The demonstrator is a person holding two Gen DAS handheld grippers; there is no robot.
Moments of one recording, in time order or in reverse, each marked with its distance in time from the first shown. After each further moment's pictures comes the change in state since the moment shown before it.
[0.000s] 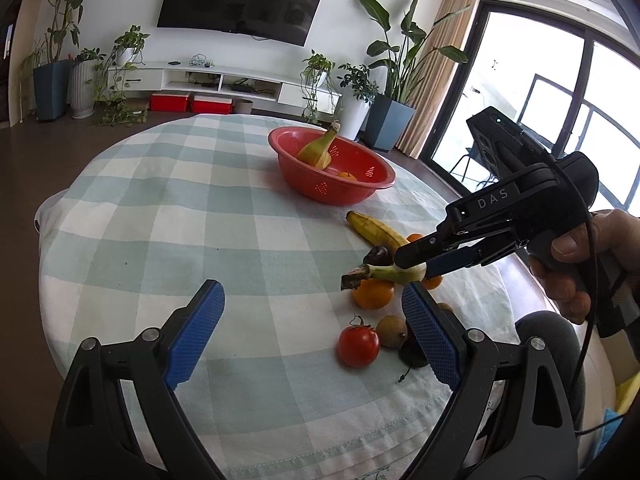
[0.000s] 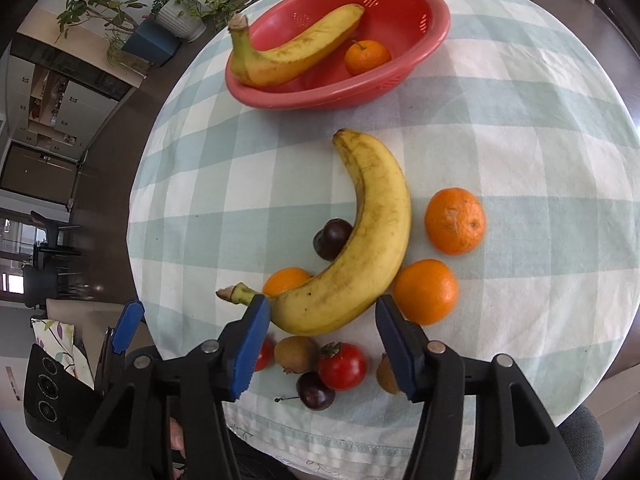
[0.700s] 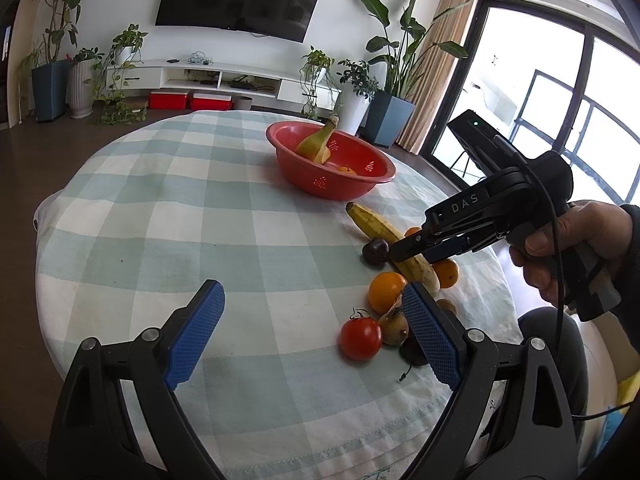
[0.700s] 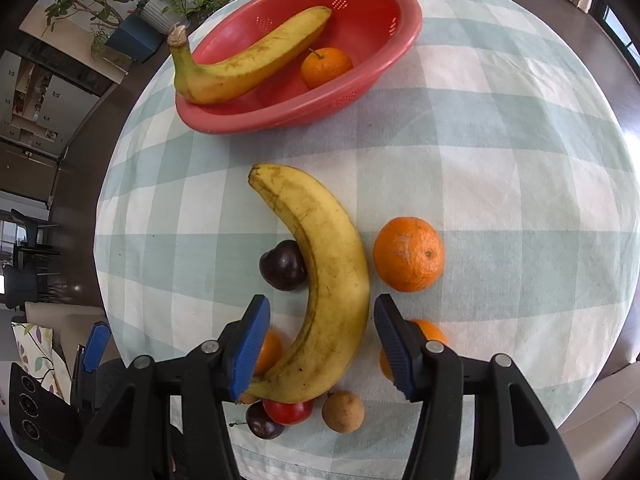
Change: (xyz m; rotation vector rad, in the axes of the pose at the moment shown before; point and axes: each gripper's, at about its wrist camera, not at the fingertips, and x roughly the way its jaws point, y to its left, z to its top) left arm 0.006 -0.005 -0.002 0.012 0.015 0.009; right arm 0.020 -0.011 0.019 -0.061 0.026 -0.112
